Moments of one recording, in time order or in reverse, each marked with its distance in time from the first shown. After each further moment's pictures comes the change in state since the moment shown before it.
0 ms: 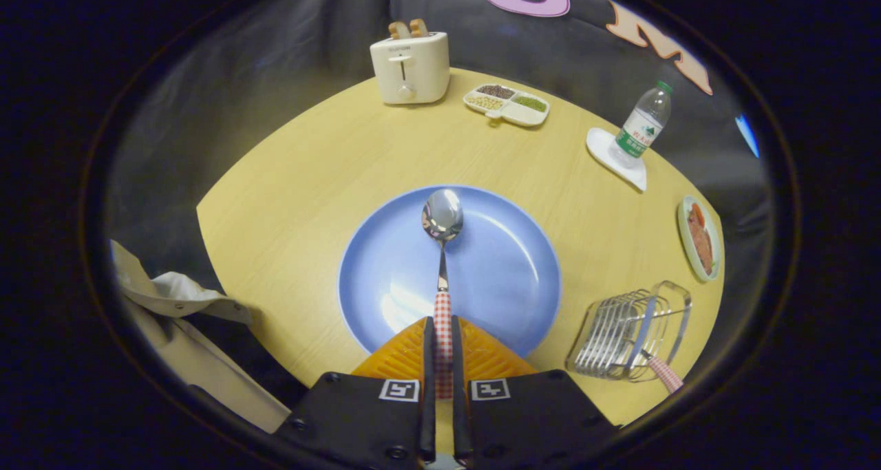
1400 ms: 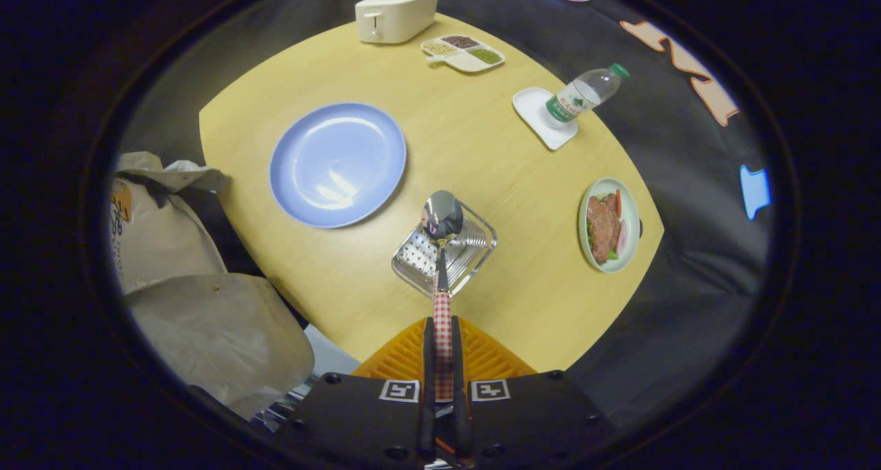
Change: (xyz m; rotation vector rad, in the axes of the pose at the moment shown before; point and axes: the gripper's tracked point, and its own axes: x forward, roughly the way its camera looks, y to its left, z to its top) arm -0.127 -0.181 -0.046 -0.280 0.417 -0.093
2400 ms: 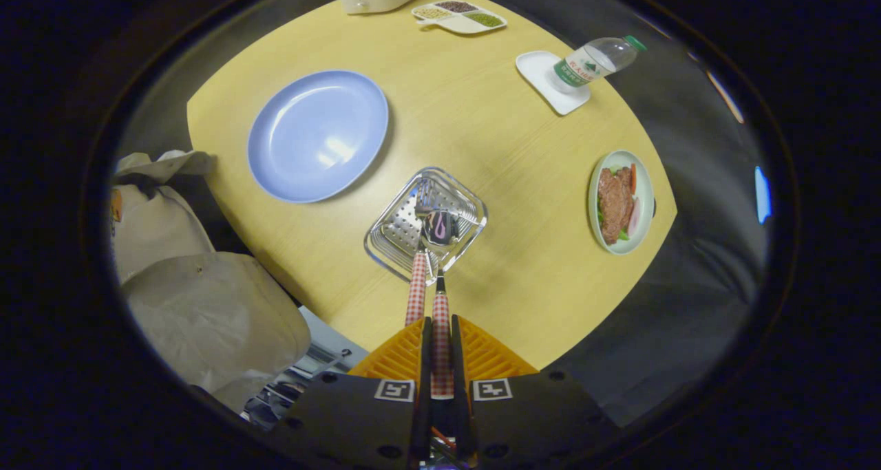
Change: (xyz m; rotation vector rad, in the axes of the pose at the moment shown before) arm 0.018 -0.016 -0.005 -0.004 0.149 0.023
